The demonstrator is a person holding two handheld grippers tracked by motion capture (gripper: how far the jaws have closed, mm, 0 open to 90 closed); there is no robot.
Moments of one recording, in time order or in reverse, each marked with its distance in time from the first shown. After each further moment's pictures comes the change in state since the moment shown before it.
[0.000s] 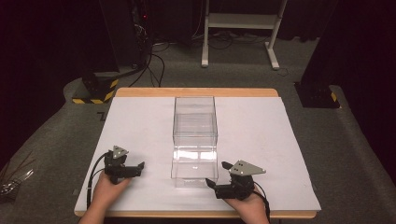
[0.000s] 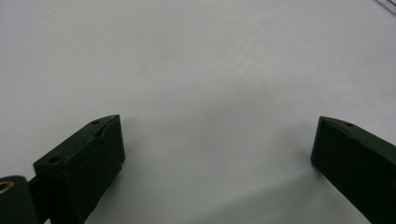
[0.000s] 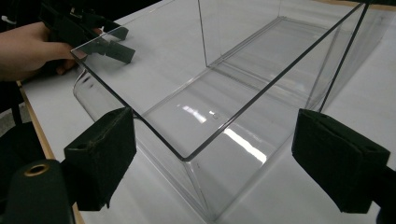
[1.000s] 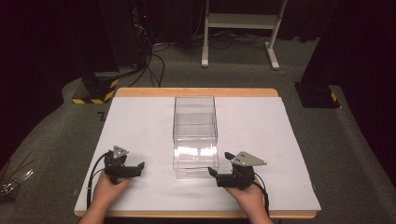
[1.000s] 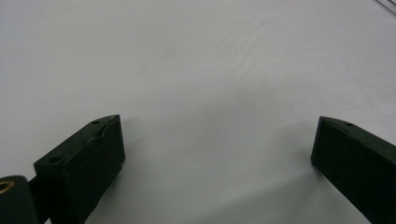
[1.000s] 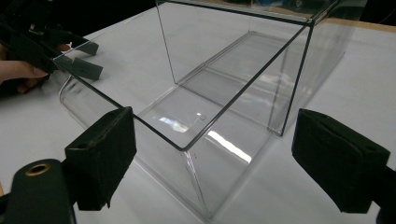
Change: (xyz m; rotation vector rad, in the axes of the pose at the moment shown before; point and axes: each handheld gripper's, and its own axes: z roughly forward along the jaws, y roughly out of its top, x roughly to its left) left arm 0.000 0.000 0.000 -0.001 0.003 0.001; right arm -0.023 0.007 0.012 -0.044 -0.063 0.008
